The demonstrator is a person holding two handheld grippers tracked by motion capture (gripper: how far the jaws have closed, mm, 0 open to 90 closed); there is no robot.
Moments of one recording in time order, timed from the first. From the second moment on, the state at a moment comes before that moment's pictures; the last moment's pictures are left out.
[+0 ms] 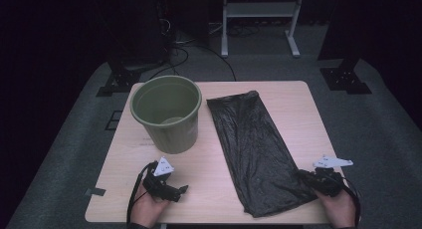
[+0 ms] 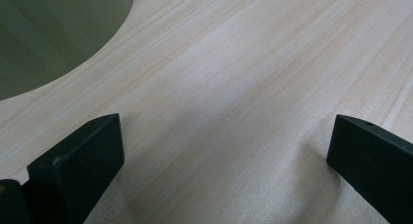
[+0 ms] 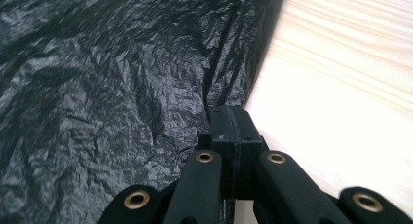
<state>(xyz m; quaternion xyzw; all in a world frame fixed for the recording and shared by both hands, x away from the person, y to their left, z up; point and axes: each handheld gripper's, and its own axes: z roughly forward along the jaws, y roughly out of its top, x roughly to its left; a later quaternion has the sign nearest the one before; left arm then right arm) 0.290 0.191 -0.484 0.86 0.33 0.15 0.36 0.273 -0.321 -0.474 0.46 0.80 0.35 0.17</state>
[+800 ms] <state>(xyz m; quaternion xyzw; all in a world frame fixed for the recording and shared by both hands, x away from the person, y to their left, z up) 0.291 0.191 -0.484 0.86 0.34 0.15 0.36 0.235 -0.370 -0.472 0.50 0.77 0.33 0.22</state>
